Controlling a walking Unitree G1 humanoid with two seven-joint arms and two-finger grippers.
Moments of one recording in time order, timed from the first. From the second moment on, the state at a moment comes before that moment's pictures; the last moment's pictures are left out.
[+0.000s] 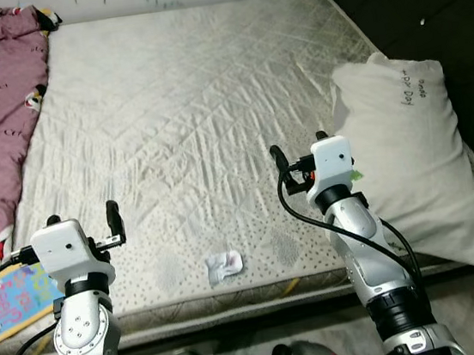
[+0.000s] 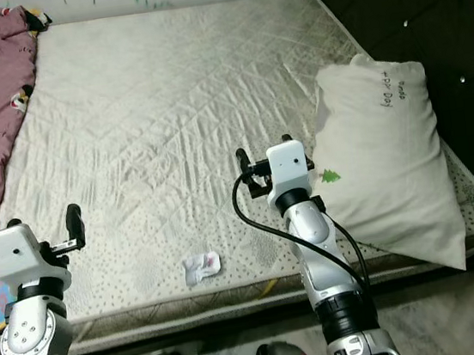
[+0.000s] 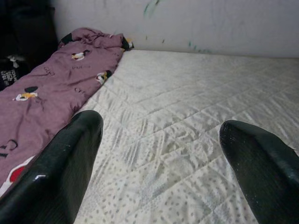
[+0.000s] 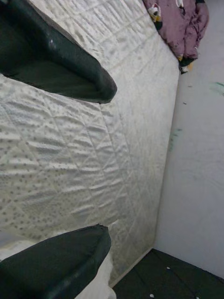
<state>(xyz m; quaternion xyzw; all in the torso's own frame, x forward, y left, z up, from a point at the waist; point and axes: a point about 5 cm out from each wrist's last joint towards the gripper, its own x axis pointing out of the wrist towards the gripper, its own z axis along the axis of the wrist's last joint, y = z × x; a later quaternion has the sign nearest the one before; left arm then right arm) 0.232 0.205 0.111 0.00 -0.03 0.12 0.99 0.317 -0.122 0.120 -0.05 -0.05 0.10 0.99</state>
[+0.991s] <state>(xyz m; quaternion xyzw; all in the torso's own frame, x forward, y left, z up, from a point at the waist) 0.235 0.205 0.108 -0.01 -0.02 0.15 0.99 0.318 -0.116 0.119 -0.06 -0.04 0.12 0.99</state>
